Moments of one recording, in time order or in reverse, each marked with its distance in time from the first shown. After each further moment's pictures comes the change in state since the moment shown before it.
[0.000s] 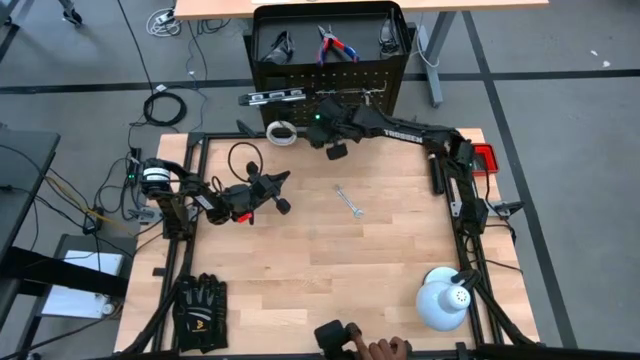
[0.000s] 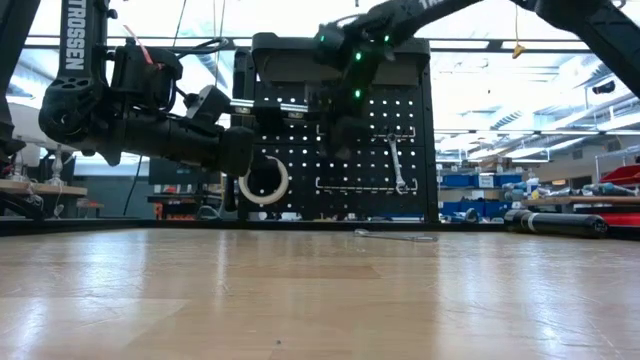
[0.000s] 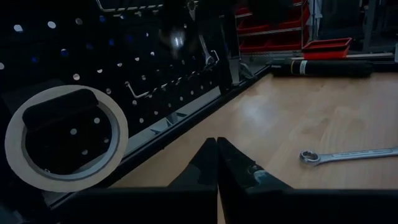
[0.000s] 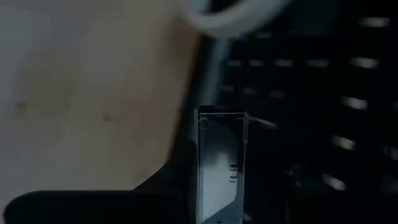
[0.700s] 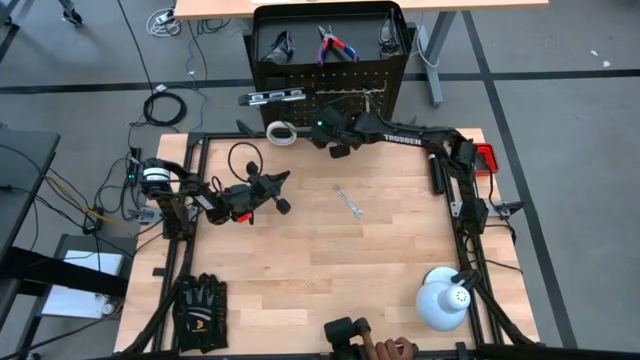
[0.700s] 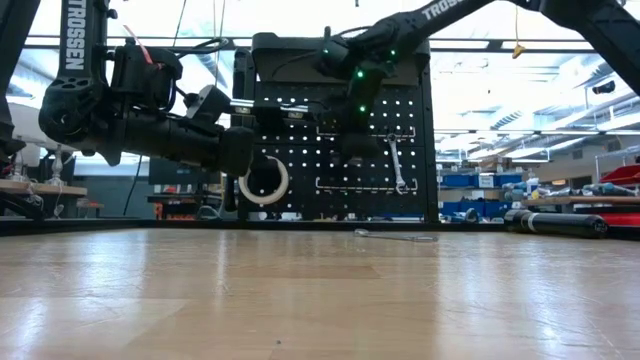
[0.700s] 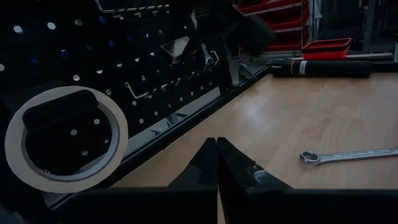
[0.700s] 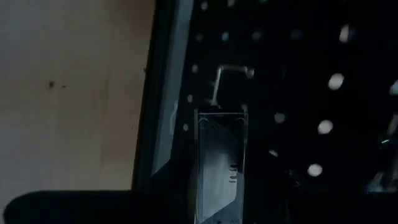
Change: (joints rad) left arm 0.000 0.000 0.000 0.002 0.000 0.004; right arm -0.005 -0.020 -0.144 0.144 0.207 0.009
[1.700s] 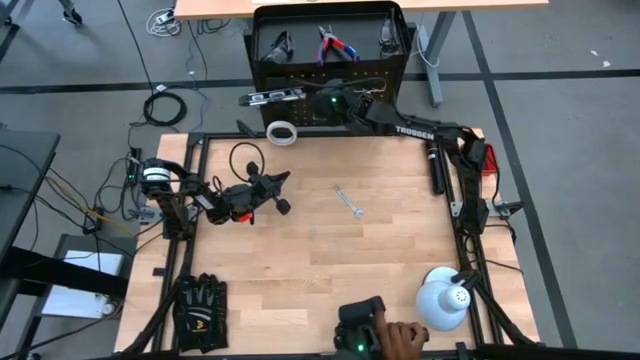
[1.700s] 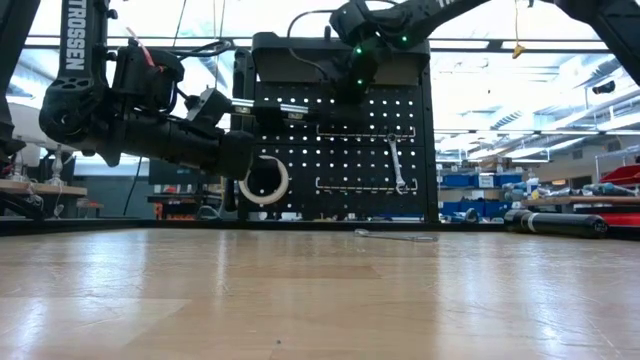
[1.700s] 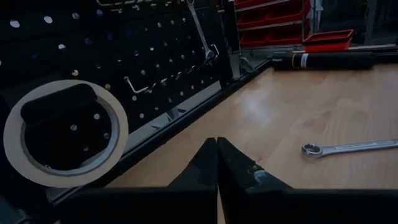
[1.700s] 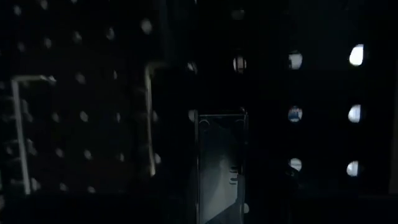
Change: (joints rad) left arm 0.004 0.000 0.000 -0.025 0.000 -0.001; right arm -0.064 -0.083 0.000 0.394 0.188 -0.205
